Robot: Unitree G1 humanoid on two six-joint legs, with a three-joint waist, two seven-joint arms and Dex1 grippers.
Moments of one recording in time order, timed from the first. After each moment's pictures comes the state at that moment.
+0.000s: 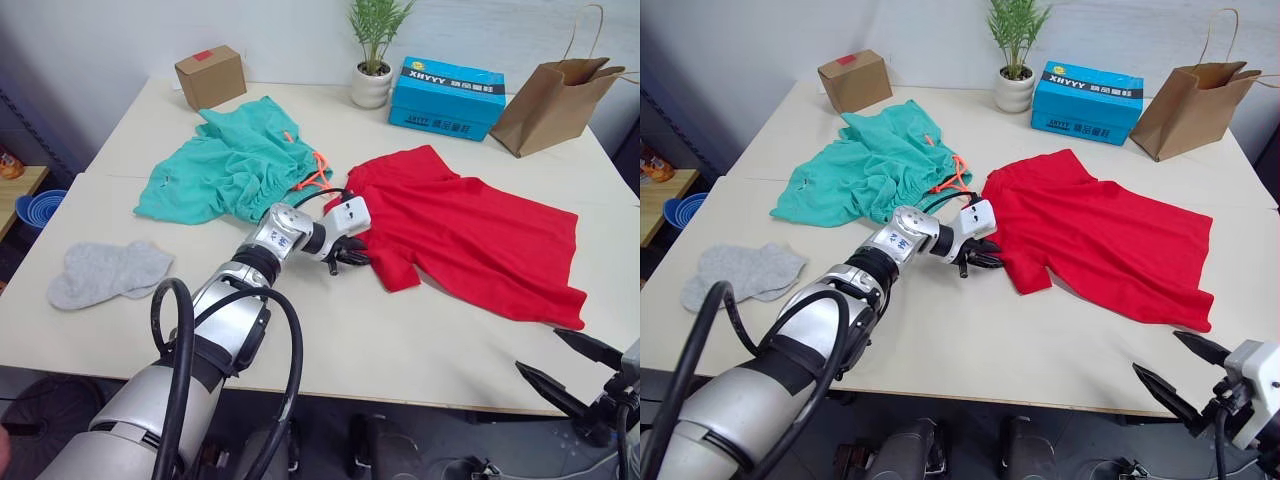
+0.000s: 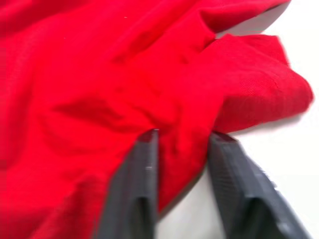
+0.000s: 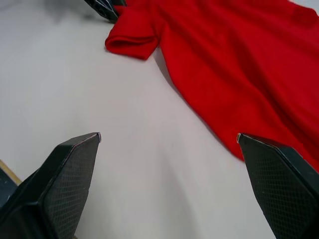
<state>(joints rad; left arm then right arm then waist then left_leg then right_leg) -1.26 0.07 -0.19 1.34 0.18 -0.08 -0.94 0.63 -0.67 -0.68 -0.47 0.64 0.23 0.90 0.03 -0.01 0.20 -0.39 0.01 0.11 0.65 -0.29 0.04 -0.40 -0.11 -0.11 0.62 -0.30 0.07</state>
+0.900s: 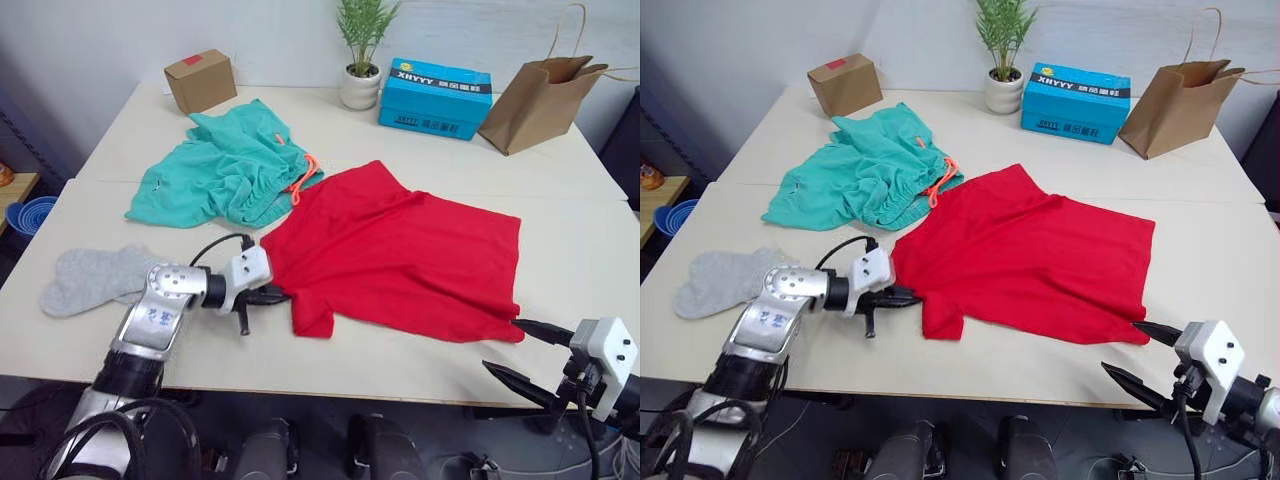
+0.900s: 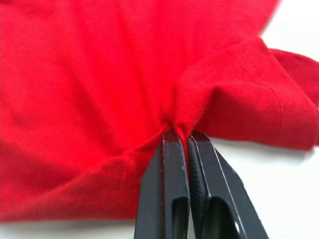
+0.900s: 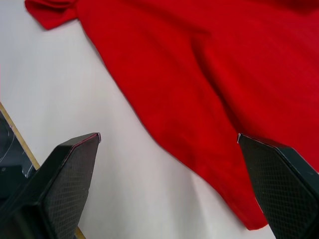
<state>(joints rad) -0.42 0.57 -0.11 0.00 -0.05 0.36 -1.12 0.50 -0.77 -0.55 -0.42 0.53 0.24 1.02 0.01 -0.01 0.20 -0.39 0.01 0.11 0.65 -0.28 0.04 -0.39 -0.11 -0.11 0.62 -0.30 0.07</state>
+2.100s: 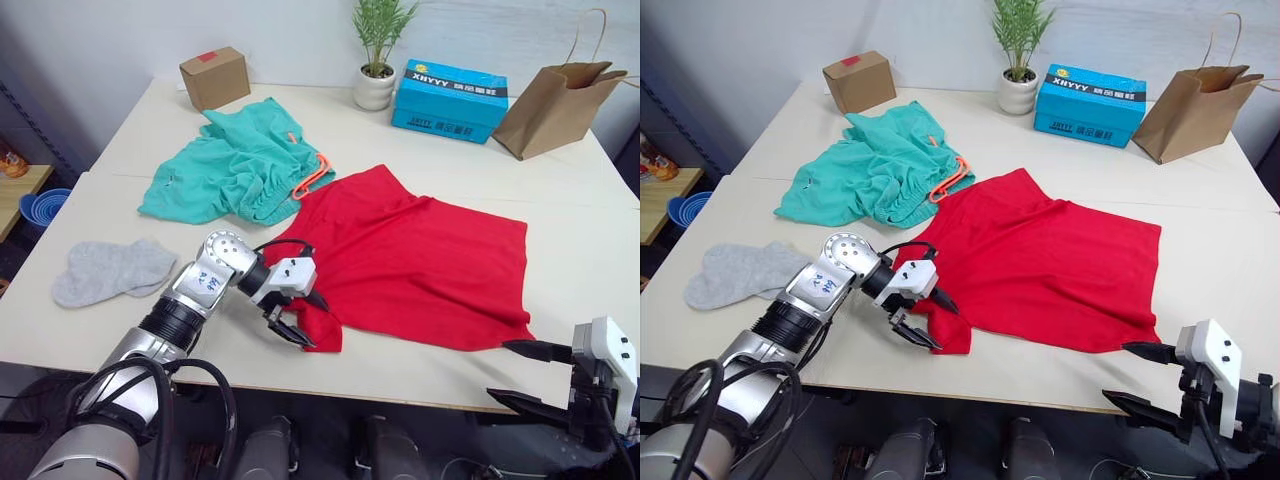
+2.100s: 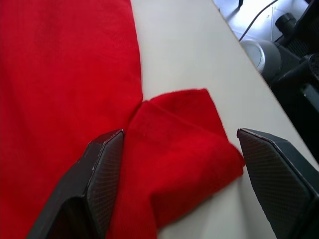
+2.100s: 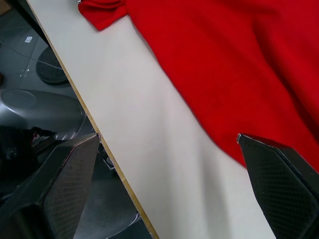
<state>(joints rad) -0.78 0.49 -0.43 0.38 -0.09 0.13 -1.50 0.53 -0.88 -0.60 -0.47 0.63 0.47 1.17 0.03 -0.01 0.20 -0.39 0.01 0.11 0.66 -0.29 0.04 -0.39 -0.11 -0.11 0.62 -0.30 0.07</state>
